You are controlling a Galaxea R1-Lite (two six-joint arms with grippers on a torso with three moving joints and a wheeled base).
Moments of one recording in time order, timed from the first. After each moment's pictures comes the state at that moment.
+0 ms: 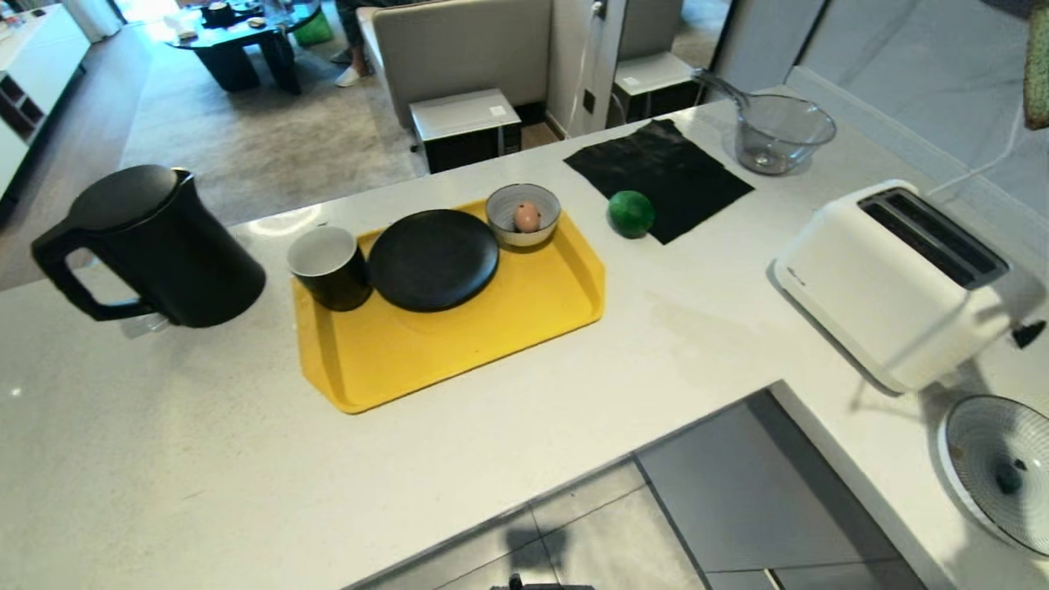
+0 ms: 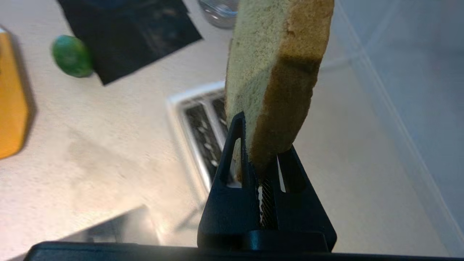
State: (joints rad) left arm 0.00 0.00 0.00 -0.05 0.01 -0.02; right arm -0.36 1.47 -1.94 0.61 0.22 -0.16
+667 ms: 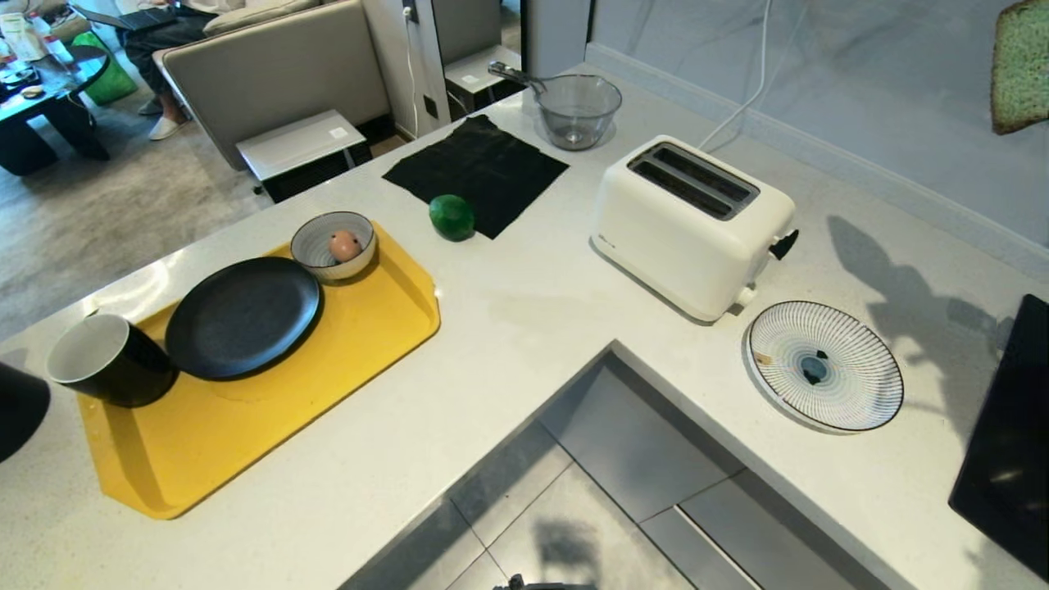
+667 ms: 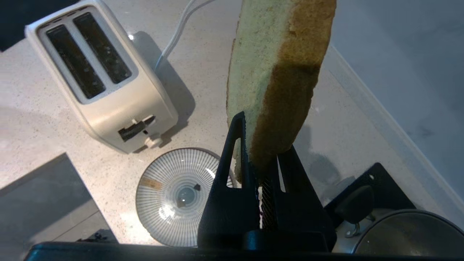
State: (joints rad) left arm 0.00 0.00 0.00 -0.05 0.01 -0.02; right arm -0.36 1.48 -1.93 0.61 0.37 -0.18
